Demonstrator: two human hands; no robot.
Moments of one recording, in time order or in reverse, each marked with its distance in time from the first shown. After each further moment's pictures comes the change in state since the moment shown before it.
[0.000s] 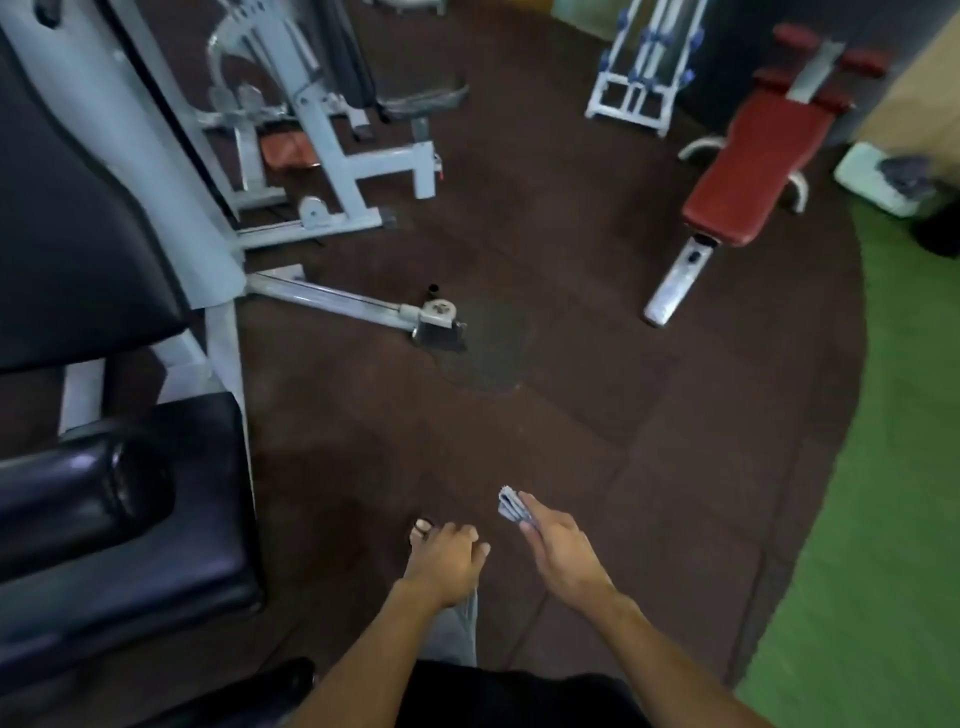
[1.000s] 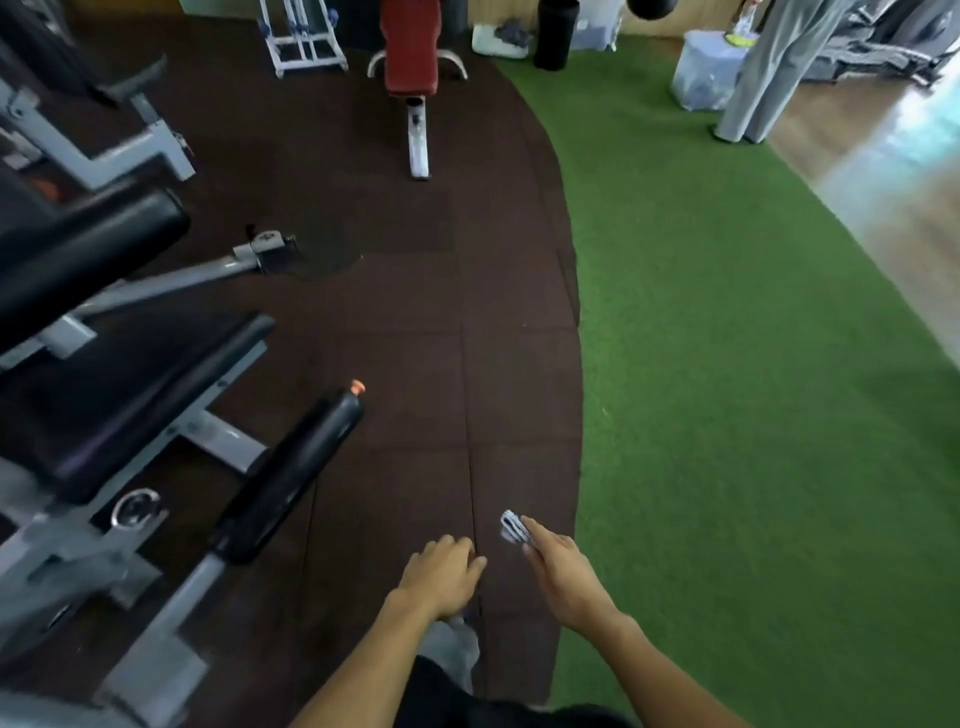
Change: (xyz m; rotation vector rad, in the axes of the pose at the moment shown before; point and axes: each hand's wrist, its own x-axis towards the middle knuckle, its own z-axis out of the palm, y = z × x) left_hand -0.588 -0.348 0.369 0.499 -0.273 0.462; right_hand -0.686 -0.179 0.582 0.334 0.367 0.469
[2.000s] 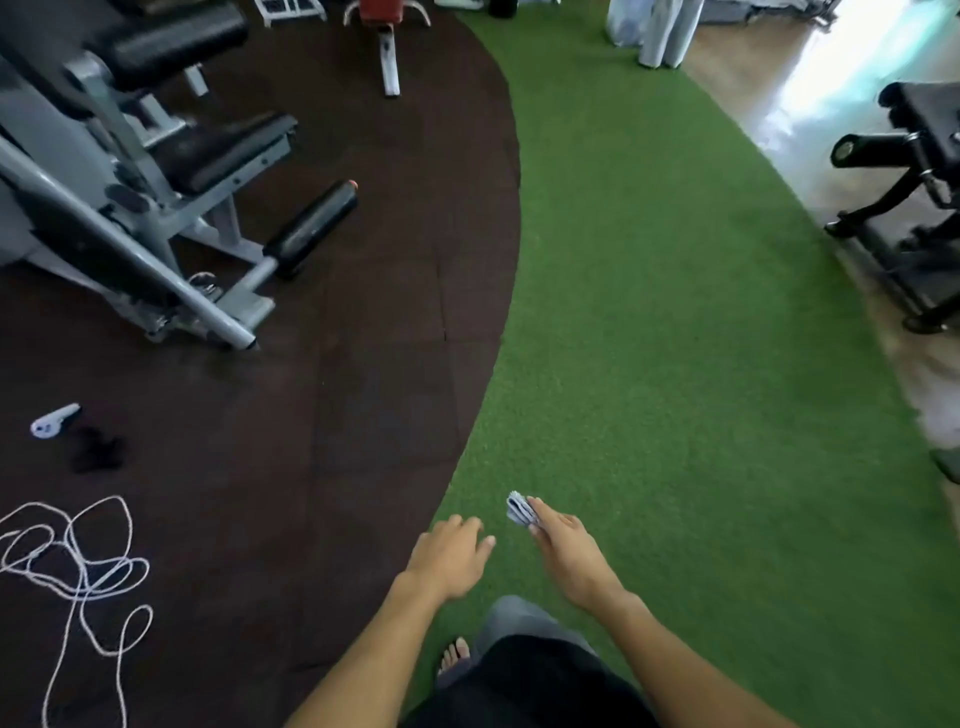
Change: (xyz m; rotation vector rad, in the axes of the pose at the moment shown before) left_hand -0.669 0.049 0.665 0.051 0.049 0.086; right_hand -0.862 0.176 0.364 0.031 0.064 0.032
